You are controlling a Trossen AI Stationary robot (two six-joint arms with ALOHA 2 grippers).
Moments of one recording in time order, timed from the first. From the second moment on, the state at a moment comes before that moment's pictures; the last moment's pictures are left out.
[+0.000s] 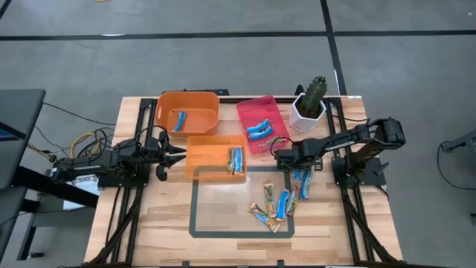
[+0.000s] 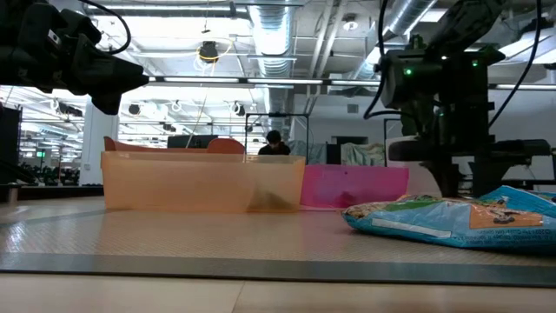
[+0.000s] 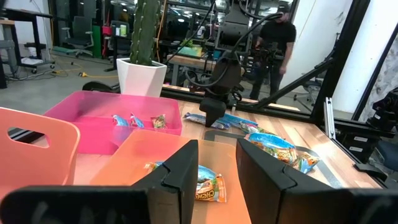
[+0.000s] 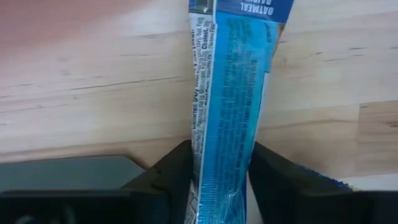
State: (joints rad) left arm 0.12 0.01 0.02 0.01 0.03 -0.16; right arm -0.02 1.57 0.73 -0.78 0.08 1.60
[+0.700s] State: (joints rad) left arm 0.12 0.01 0.02 0.01 0.03 -0.16; right arm 0.01 1.49 0.72 -0.73 0.01 1.36
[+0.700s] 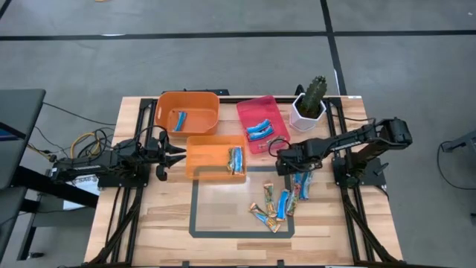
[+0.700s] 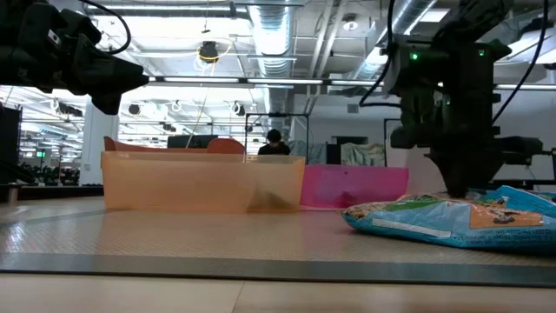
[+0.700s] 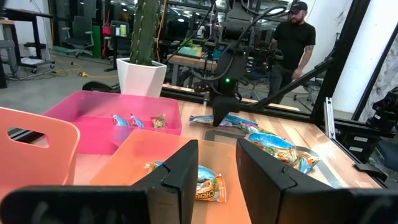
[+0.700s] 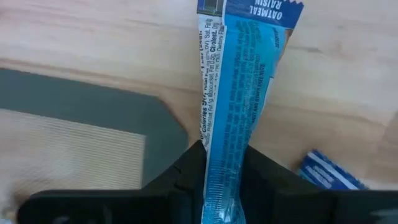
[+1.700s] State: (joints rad) left arm 0.12 0.01 0.02 0.01 0.03 -0.16; right arm -0.06 1.36 0.73 0.18 -0.12 1.13
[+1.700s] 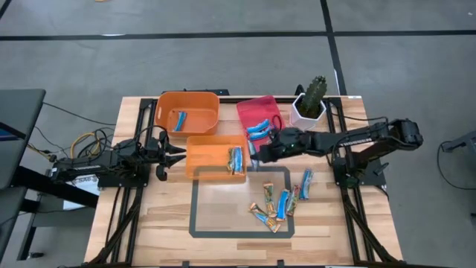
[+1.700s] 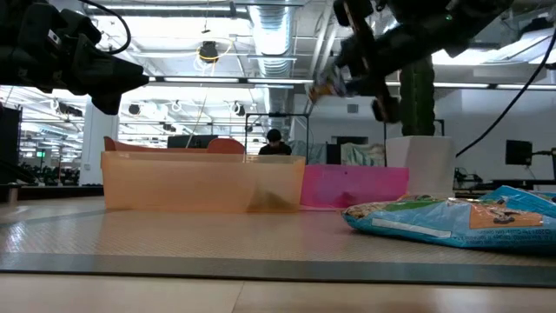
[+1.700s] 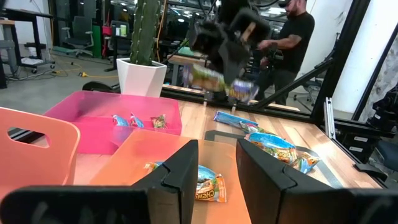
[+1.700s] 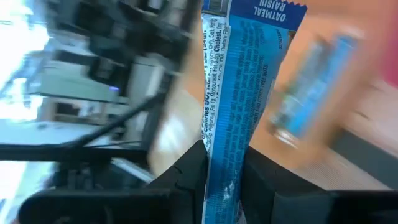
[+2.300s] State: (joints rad) left arm 0.12 0.01 0.02 0.01 0.03 -0.16; right arm -0.10 1.36 0.73 0.43 -0.16 0.99
